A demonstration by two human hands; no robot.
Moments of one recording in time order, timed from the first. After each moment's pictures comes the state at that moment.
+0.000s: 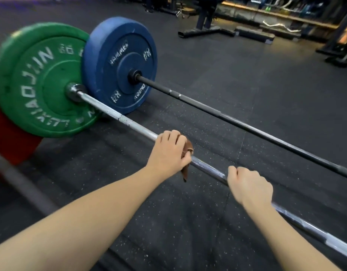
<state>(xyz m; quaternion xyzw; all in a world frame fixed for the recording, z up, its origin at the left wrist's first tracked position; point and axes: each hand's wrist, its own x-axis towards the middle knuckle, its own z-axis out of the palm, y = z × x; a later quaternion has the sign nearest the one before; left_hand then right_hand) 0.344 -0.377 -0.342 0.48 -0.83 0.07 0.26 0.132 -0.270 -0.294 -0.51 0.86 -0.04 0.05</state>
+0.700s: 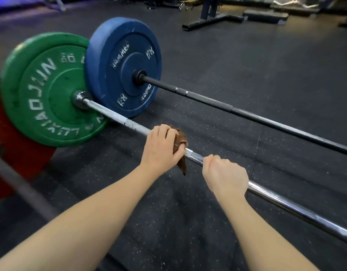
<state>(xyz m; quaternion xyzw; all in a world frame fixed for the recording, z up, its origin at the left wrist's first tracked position) 0.383 -0.403 -0.344 0.50 -0.81 0.07 0.30 0.205 -0.312 -0.317 -0.66 0.74 0.06 -0.05</state>
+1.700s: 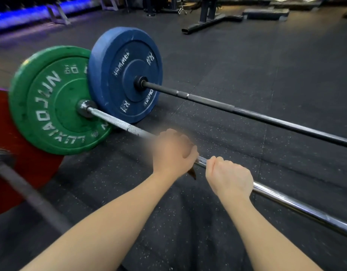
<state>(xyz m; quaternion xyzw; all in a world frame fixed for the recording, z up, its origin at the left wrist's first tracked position) 0.356 -0.391 -0.345 0.55 -0.76 0.06 0.34 0.204 -0.315 -0.322 -0.65 0.76 0.01 -0.04</state>
